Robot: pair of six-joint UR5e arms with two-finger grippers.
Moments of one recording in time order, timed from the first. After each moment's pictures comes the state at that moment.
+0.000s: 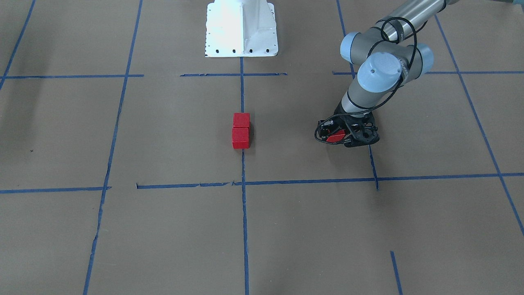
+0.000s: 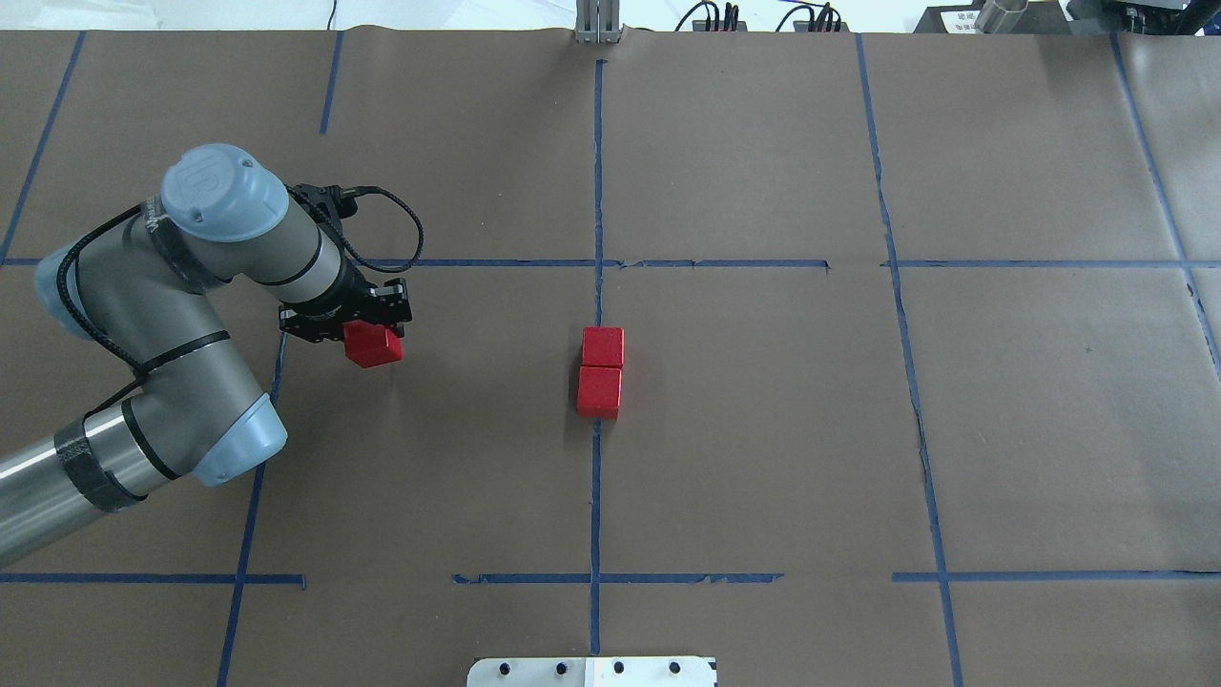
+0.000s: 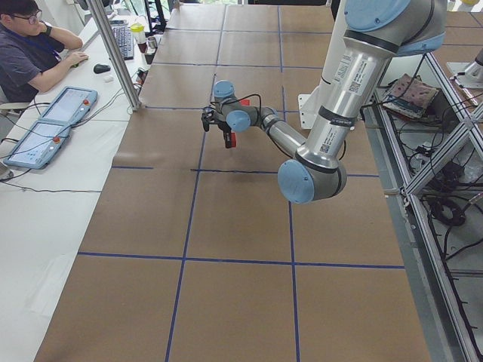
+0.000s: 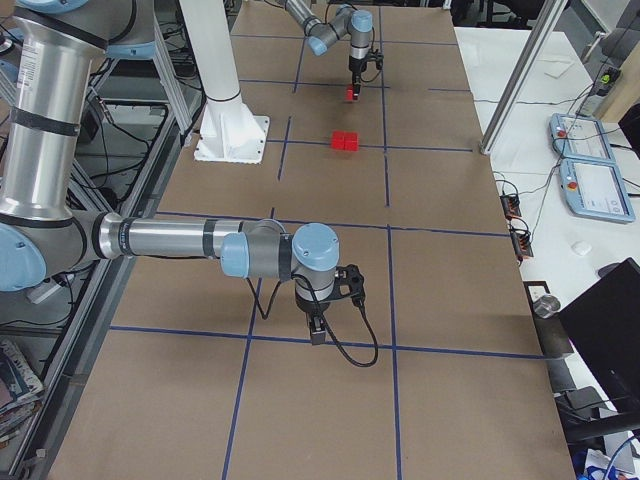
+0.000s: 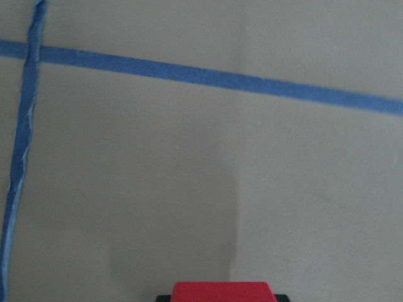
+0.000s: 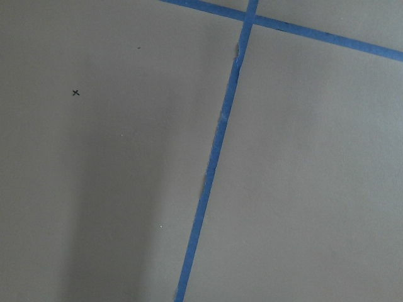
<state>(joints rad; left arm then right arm) -0.70 -2.02 -1.64 -1.82 -2.05 -1.42 1.53 -1.84 1.85 -1.58 2.31 -0.20</state>
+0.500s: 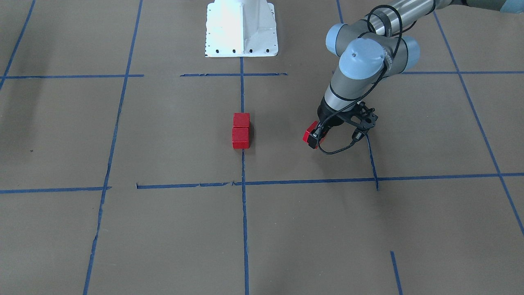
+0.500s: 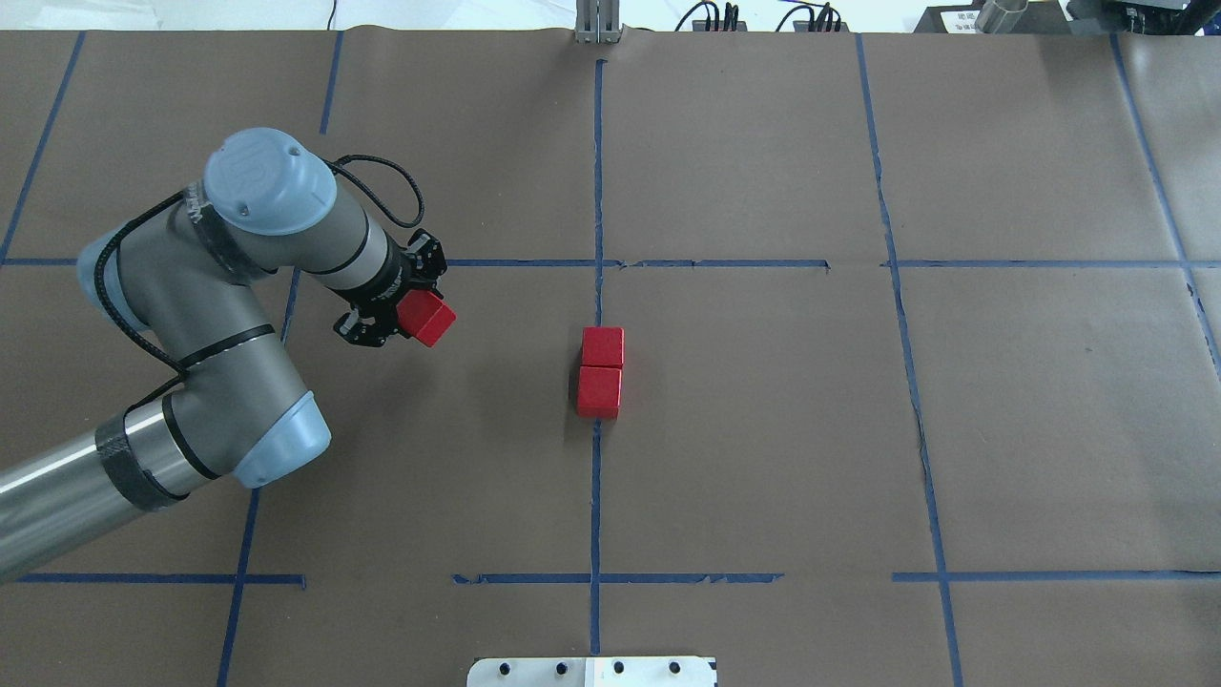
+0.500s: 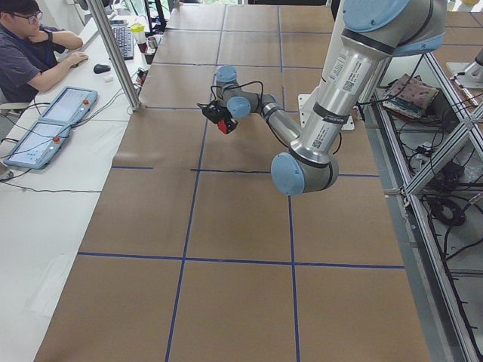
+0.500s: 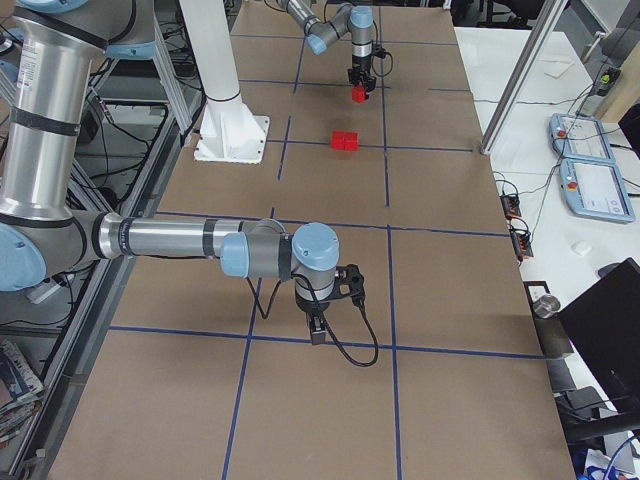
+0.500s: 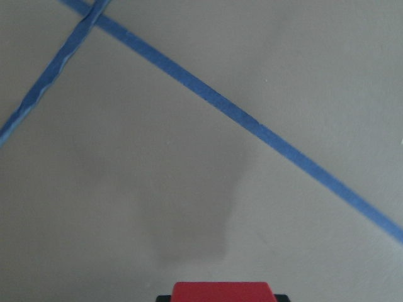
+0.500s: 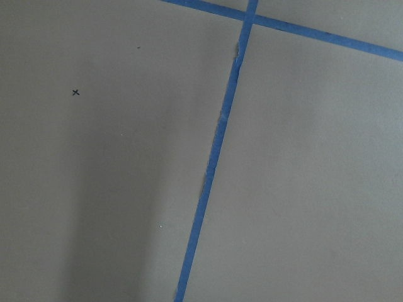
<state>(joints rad) -0.66 -2.11 -1.66 -1.76 -1.98 -2.12 1.53 -1.84 1.85 -1.58 2.31 -0.20</state>
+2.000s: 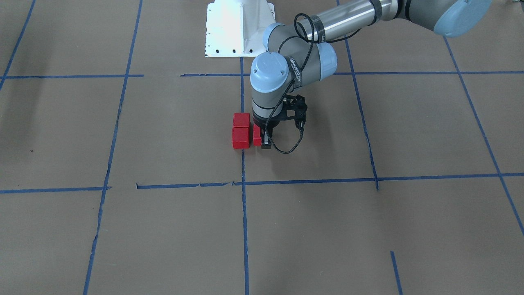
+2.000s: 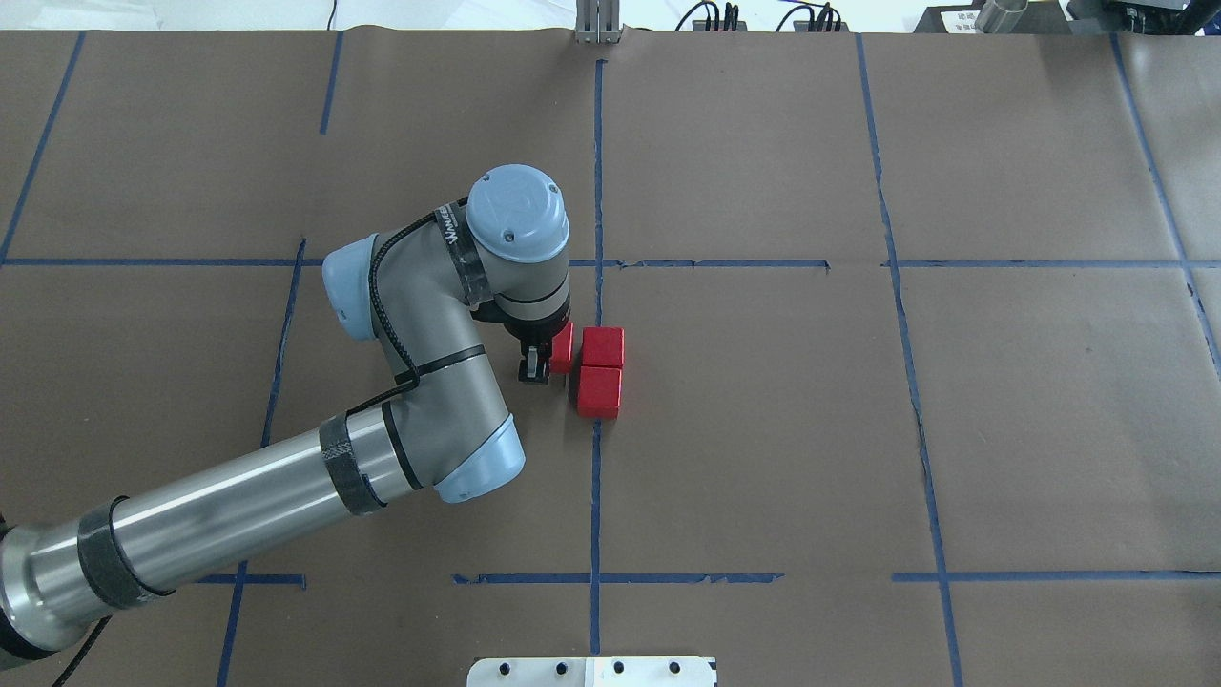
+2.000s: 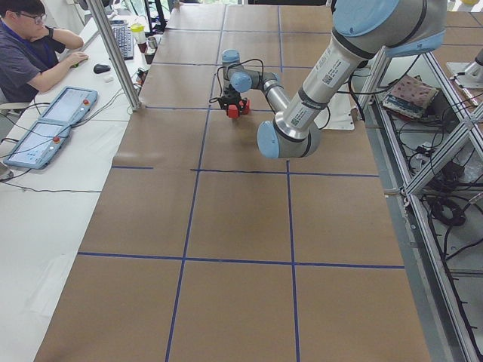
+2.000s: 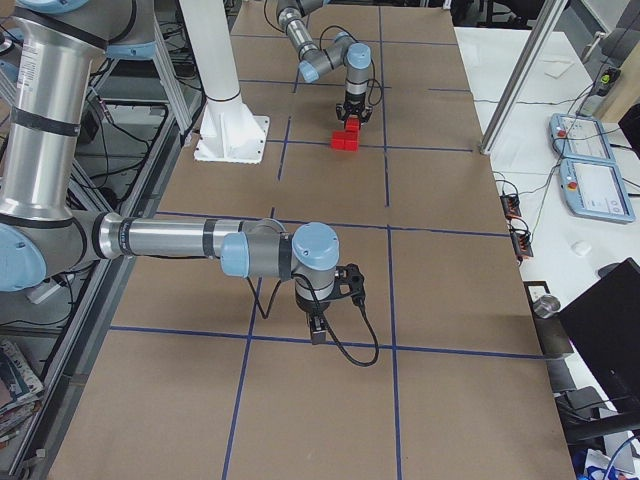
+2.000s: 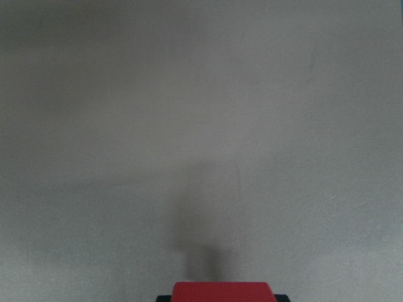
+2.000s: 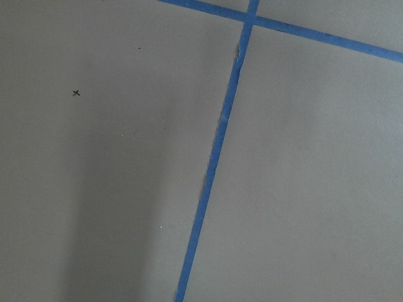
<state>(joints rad) -0.54 -2.42 -1.38 -1.61 -1.93 -2.69 1.53 -1.84 1.85 -1.58 2.31 -0.20</state>
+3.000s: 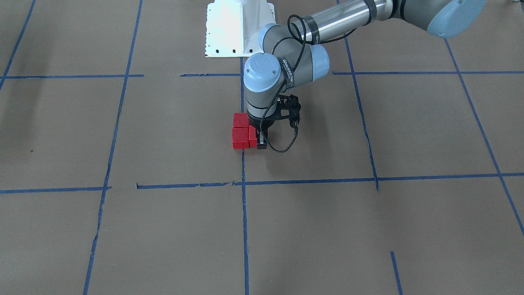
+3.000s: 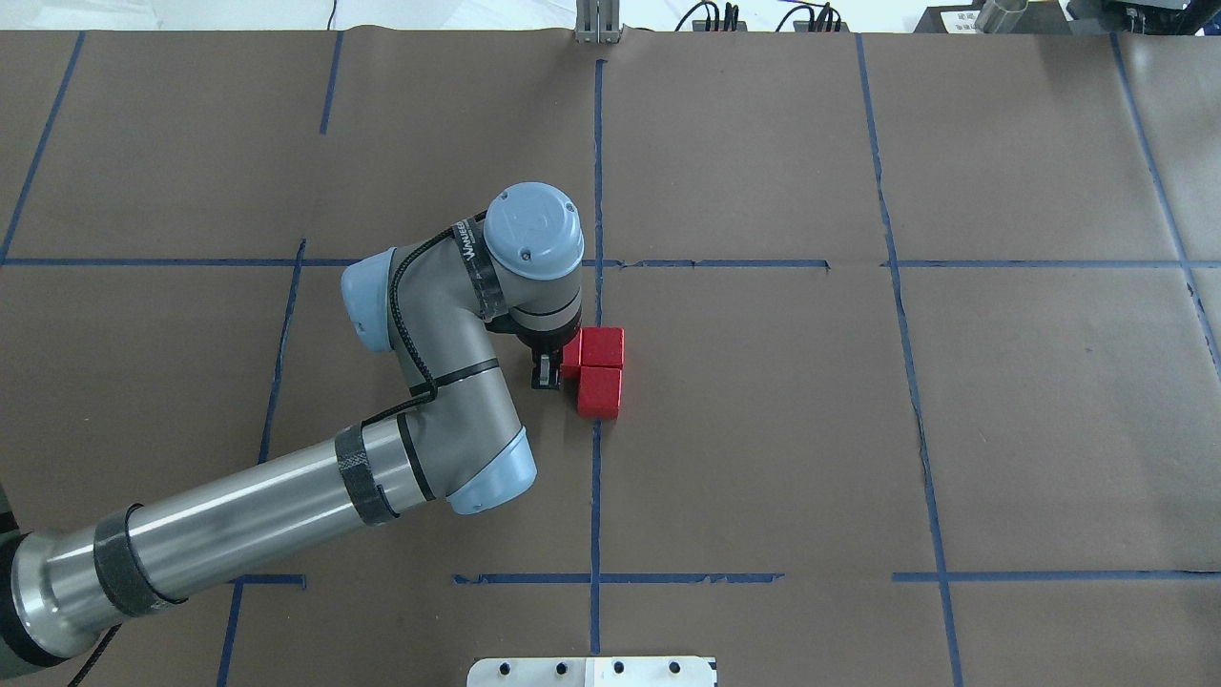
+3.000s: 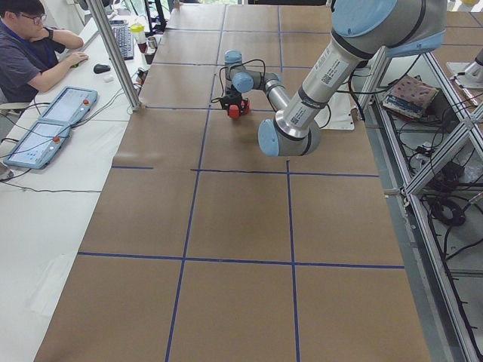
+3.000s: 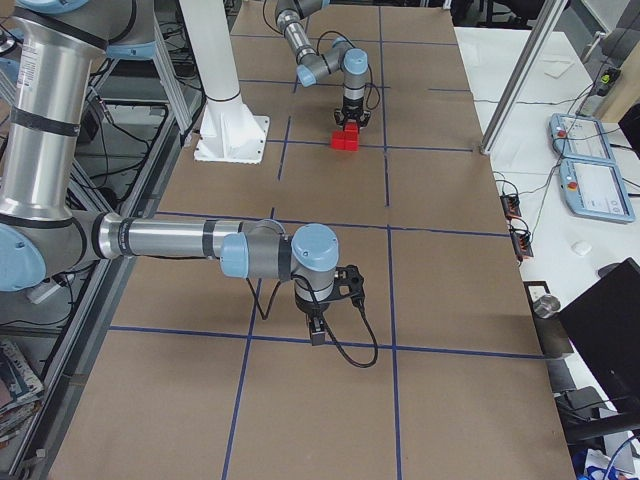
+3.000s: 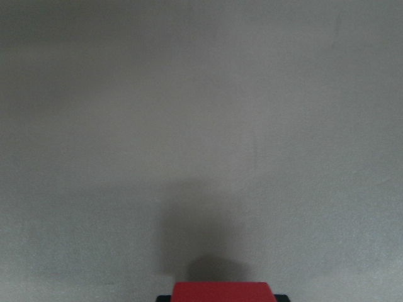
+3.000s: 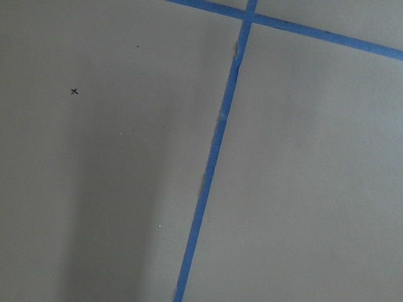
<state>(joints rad) -0.52 -2.43 -1.36 -1.64 -1.90 -2.73 1.53 -1.84 1.85 -1.58 2.31 -0.20</state>
